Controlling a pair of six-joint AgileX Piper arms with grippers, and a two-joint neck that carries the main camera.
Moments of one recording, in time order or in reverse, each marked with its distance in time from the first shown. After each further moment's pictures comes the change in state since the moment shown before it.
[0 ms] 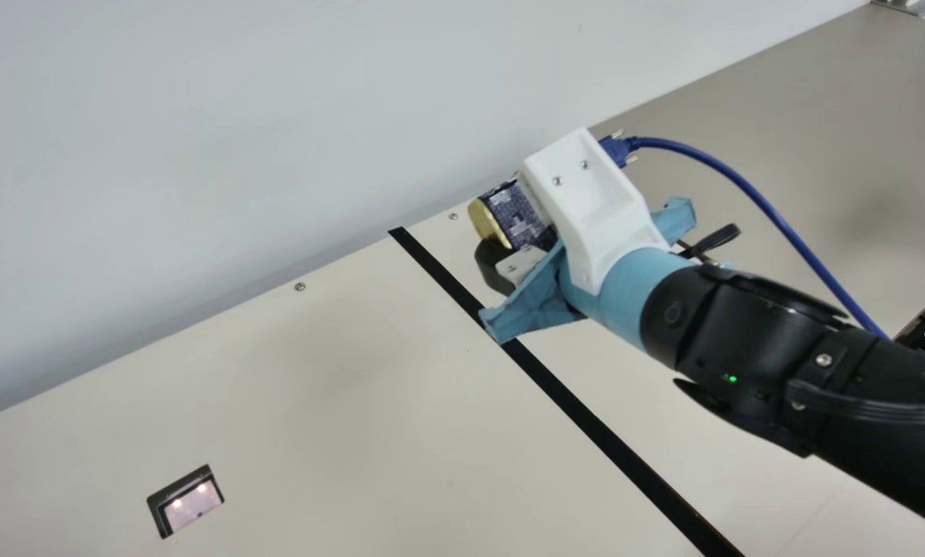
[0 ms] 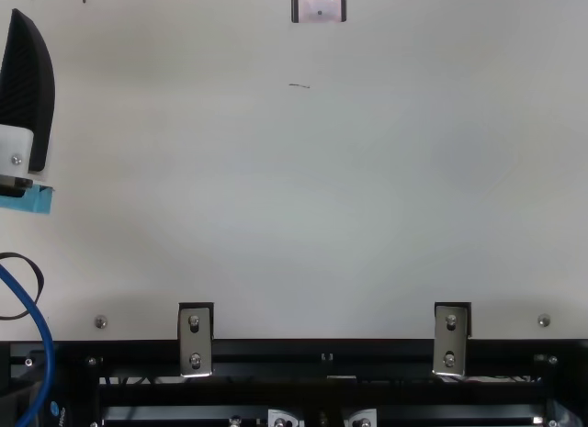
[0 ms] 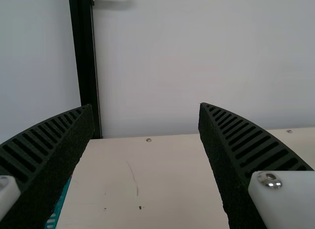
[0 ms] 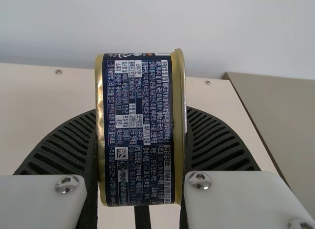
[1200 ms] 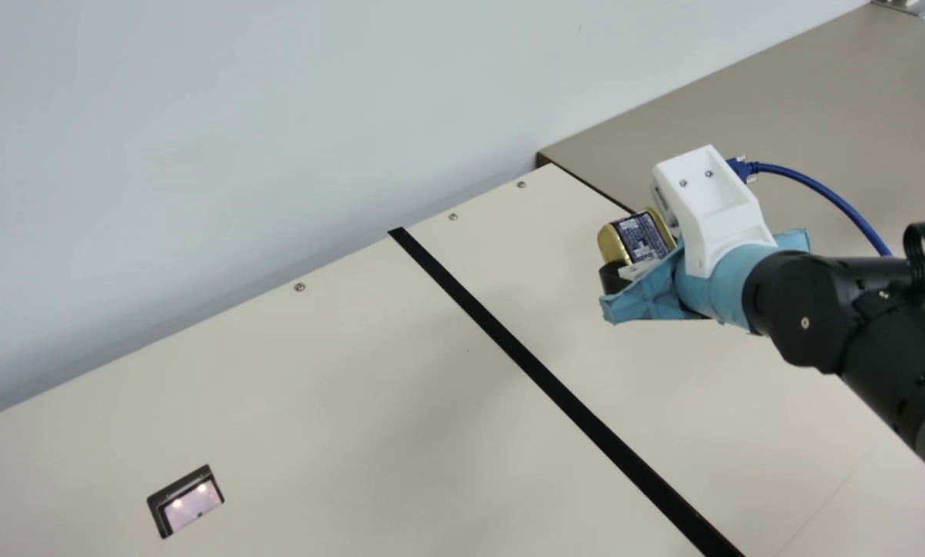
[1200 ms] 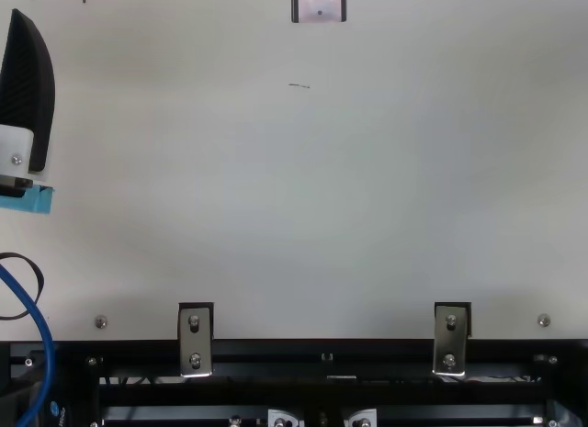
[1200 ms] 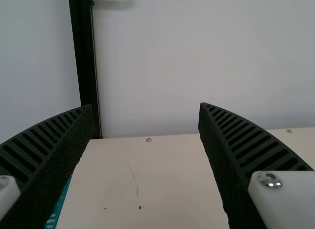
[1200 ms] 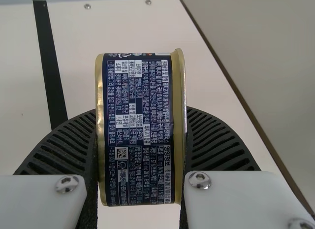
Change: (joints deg) left arm 0.0 0.0 0.0 0.0 0.0 0.0; right arm -37.6 6.8 1.3 52.5 -2.7 -60.0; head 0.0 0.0
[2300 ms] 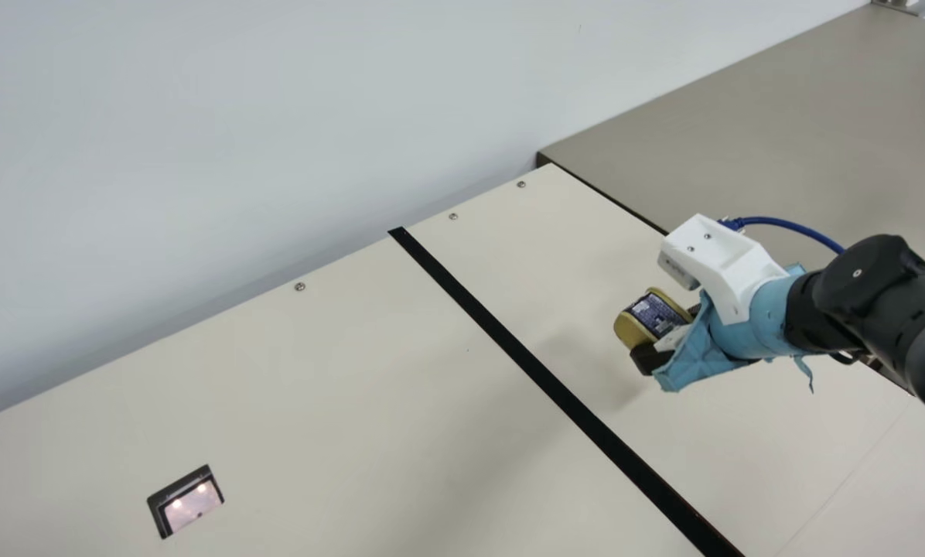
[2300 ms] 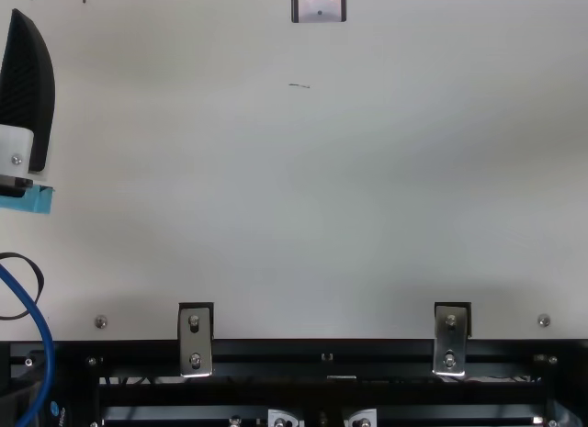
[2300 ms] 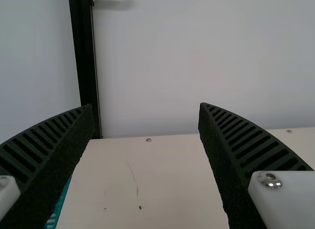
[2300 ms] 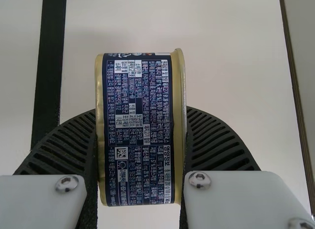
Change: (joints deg) left arm 0.0 0.0 0.0 0.0 0.0 0.0; right arm -15.4 9.5 1.2 19.6 10.2 -45.8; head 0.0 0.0
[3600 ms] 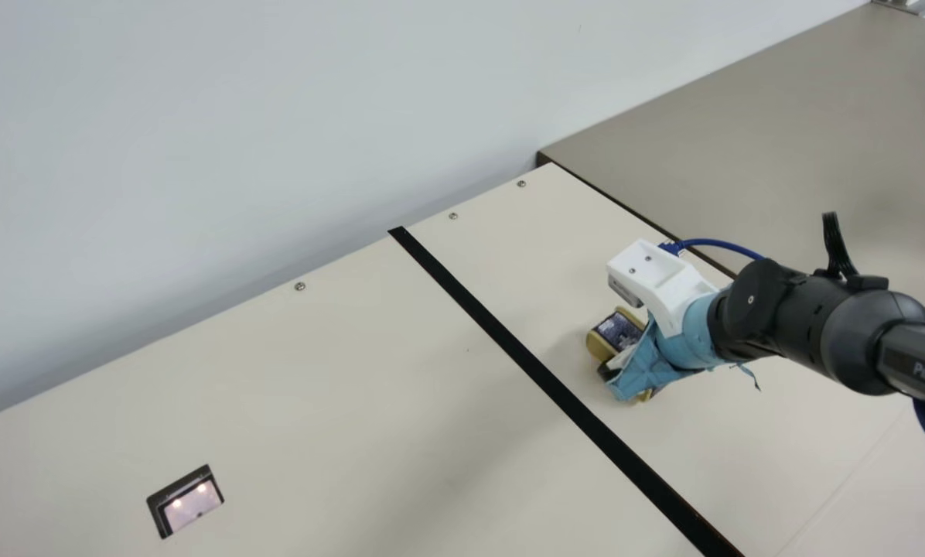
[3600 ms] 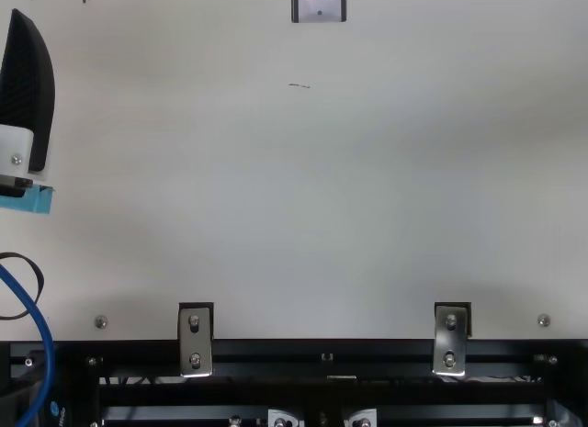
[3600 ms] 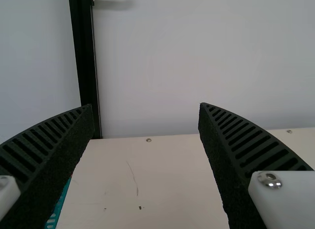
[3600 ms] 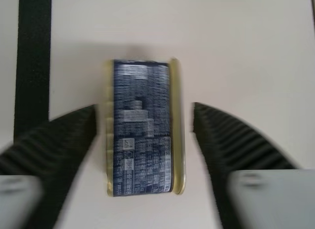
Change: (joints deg) left arm 0.0 0.0 0.0 0.0 0.0 0.0; right arm 11.3 7.8 2.6 -11.2 -13.3 17.5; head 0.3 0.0
